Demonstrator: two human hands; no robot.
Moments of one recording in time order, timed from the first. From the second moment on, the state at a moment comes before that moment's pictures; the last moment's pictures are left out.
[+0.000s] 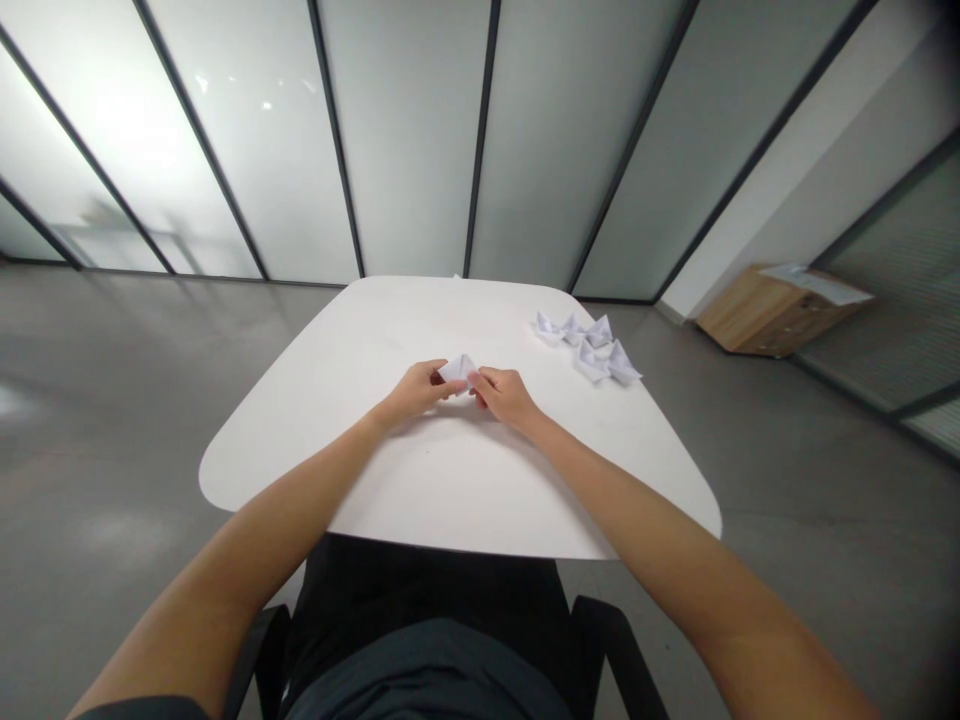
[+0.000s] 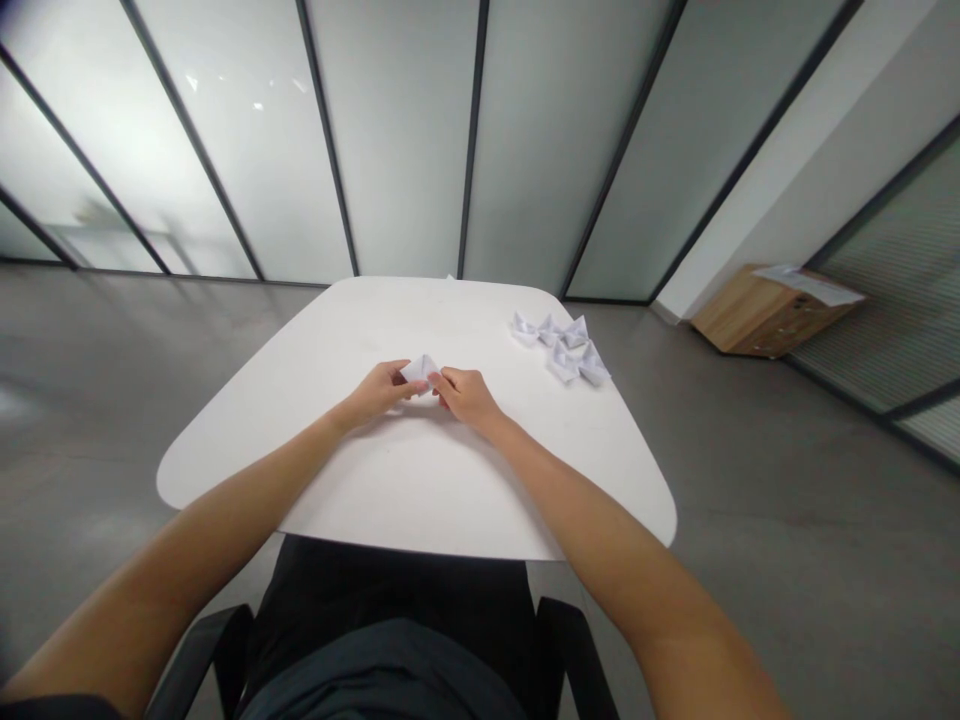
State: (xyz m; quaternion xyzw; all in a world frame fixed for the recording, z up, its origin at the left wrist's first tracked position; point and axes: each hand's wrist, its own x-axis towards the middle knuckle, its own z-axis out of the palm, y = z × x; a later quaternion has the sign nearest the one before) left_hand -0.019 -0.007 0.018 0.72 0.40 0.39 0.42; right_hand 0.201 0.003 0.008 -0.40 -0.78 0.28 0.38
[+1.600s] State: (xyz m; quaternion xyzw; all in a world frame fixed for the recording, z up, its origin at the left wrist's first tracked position) left_hand -0.021 0.005 0.012 0.74 0.43 0.44 0.28; right_hand 0.196 0.004 0.008 -0.40 -0.78 0.22 0.44
